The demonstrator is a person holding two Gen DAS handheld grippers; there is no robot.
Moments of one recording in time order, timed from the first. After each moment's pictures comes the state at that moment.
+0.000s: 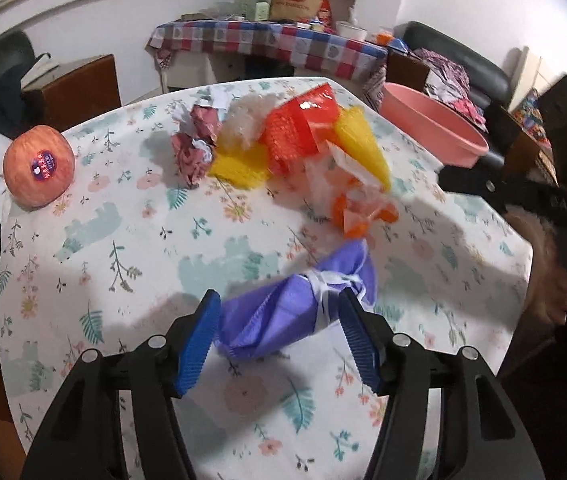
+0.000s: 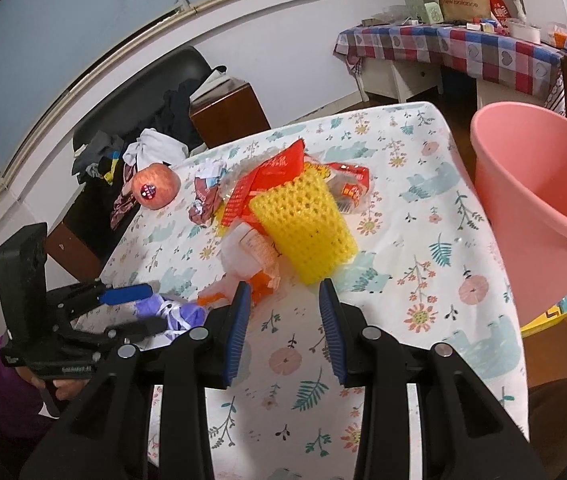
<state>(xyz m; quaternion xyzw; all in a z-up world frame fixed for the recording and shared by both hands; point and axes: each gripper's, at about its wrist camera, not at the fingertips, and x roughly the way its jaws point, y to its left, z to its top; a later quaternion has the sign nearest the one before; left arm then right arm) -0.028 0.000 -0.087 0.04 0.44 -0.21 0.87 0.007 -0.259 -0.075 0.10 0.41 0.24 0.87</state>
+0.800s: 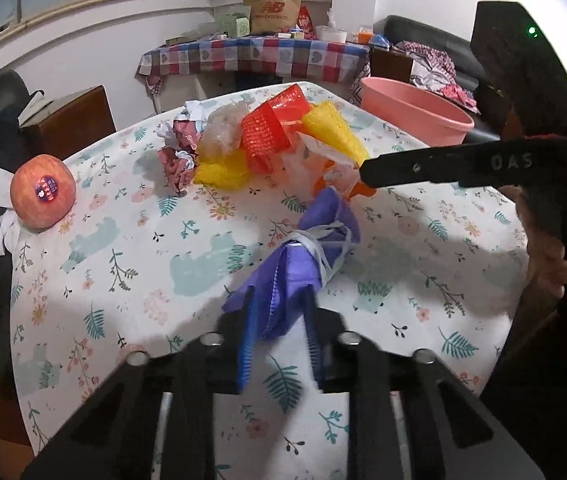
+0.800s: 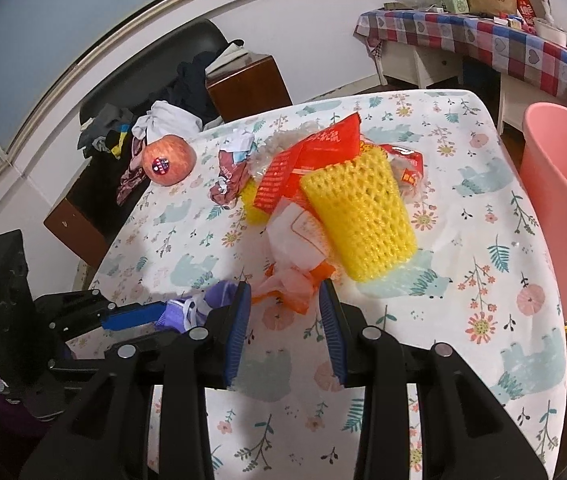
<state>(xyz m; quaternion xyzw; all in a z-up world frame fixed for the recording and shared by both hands) -0.054 -0.010 -0.087 0.09 0.41 -0.21 0.88 0.018 -0.212 -0.083 0.07 0.44 0.26 0.86</state>
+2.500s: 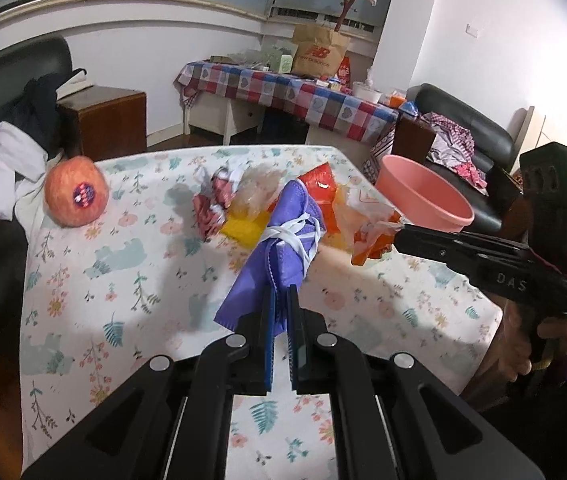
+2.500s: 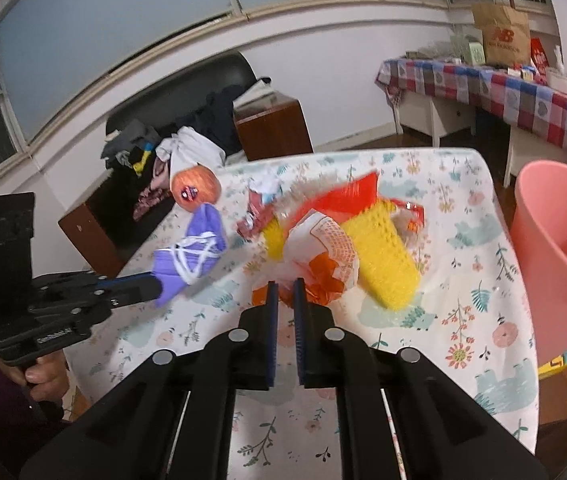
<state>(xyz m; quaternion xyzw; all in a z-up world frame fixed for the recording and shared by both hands) -0.055 0.006 -0.039 -0.03 0.36 -0.18 0.91 -0.011 -0.230 -0.047 0.05 0.34 0.29 0.89</state>
